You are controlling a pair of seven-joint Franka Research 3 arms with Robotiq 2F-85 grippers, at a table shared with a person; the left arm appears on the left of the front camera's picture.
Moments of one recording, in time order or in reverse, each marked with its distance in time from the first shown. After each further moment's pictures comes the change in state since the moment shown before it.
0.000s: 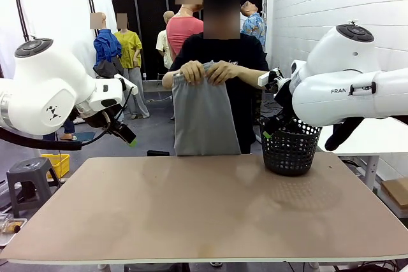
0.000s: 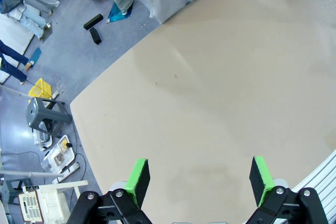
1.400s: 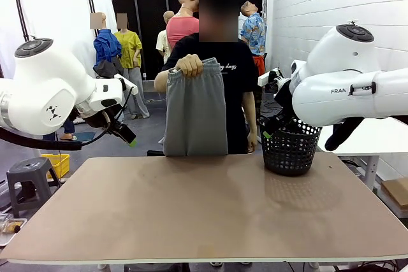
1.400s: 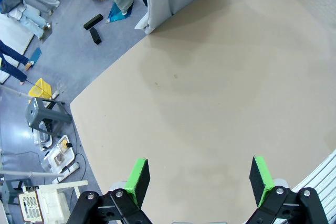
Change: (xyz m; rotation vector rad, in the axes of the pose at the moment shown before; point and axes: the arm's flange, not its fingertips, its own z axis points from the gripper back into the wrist) left arm 0.000 0.000 0.000 0.000 0.000 0.000; right arm 0.000 0.000 0.000 0.000 0.000 0.000
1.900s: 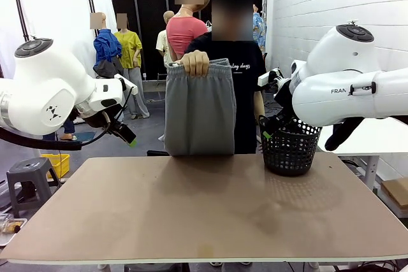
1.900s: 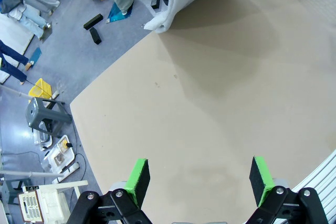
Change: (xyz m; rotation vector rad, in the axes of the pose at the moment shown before) left arm 0.000 0.000 0.000 0.000 0.000 0.000; right arm 0.000 0.000 0.000 0.000 0.000 0.000
